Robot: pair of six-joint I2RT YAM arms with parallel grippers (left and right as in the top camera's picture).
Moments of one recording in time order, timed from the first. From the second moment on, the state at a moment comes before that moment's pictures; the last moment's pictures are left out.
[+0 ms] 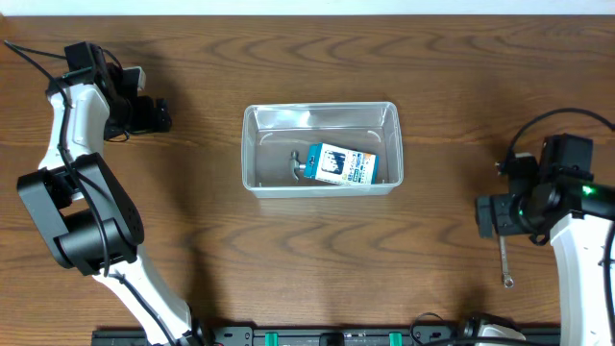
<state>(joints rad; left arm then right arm) 0.33 2.08 1.64 -0.88 0.17 0.23 -0.25 1.21 0.95 -1.12 0.01 -0.32</state>
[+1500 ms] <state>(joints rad) 0.33 2.08 1.64 -0.88 0.17 0.23 -0.40 1.38 0.79 -0.90 0.07 -0.40</state>
